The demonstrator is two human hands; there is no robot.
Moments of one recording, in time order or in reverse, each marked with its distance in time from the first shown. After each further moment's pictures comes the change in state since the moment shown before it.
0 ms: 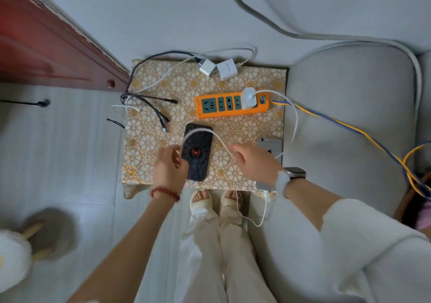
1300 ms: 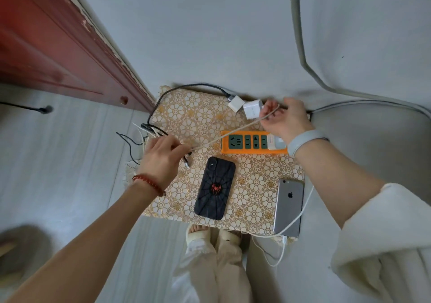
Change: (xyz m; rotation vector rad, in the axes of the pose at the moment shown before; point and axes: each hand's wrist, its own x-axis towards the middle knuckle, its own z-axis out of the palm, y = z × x) left_hand 0.105 -0.013 -0.064 0.378 -0.015 0.635; right_hand 0.127 -0.059 -0.112 2.039 0.573 0.528
